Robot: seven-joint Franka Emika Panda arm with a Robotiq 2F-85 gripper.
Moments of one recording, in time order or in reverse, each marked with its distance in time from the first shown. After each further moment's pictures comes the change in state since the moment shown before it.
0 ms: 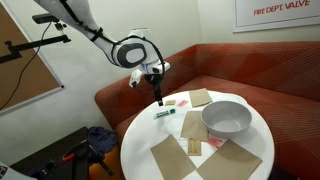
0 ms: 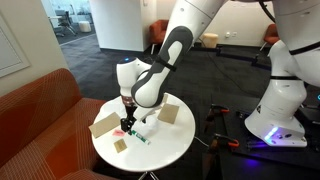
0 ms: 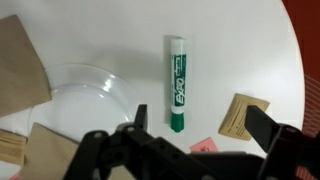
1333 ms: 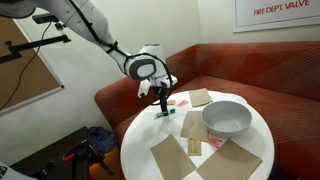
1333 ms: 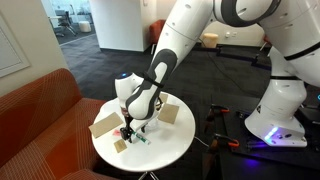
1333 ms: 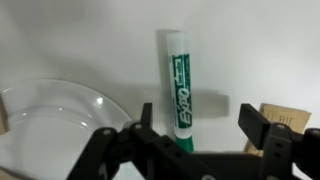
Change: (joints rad) arm -0.008 0.192 -0.002 0.145 0.077 -0.003 -0.001
